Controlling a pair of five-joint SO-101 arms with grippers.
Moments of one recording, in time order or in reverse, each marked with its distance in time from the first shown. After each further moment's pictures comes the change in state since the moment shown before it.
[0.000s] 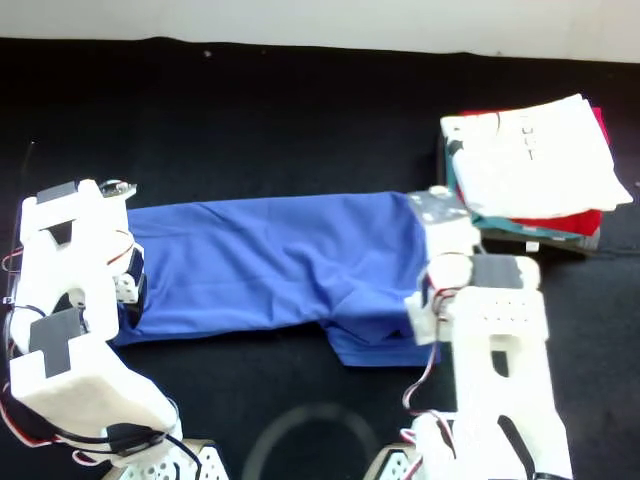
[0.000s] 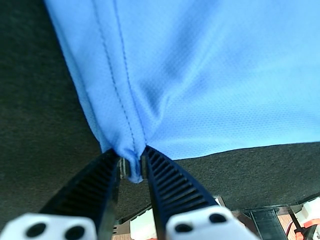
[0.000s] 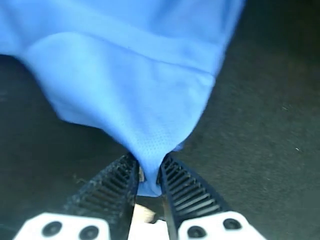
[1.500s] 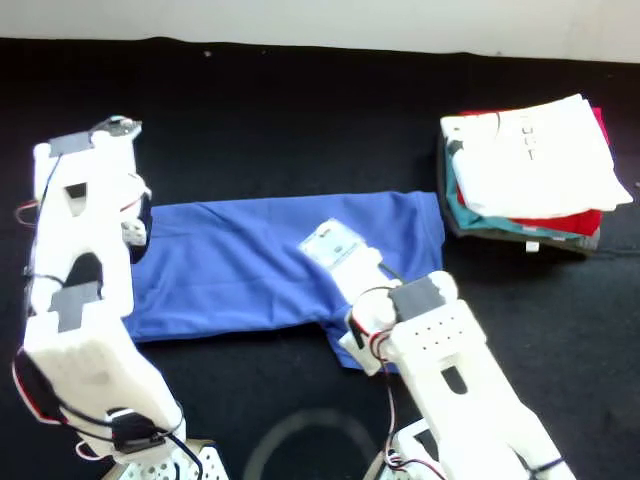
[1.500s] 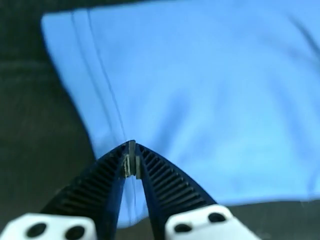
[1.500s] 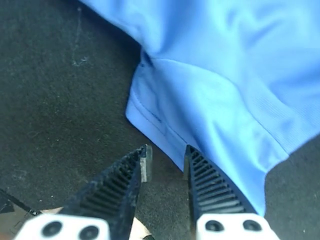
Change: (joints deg) left arm 5.9 13.8 -24.5 -1.8 5.9; right arm -28.9 -0.5 5.4 -5.7 1.6
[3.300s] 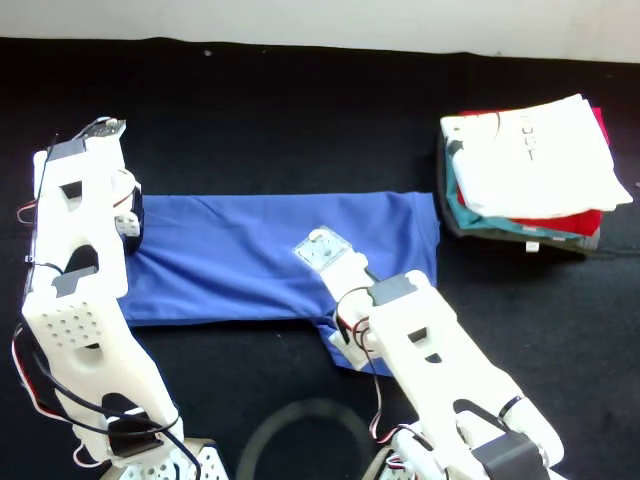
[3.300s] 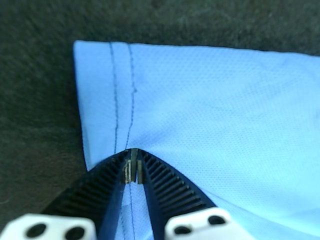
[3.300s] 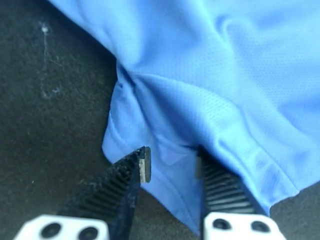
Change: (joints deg) left arm -4.0 14.9 -12.0 -6.4 0.3; right arm 0.1 12.8 5.7 -17.9 -1.9
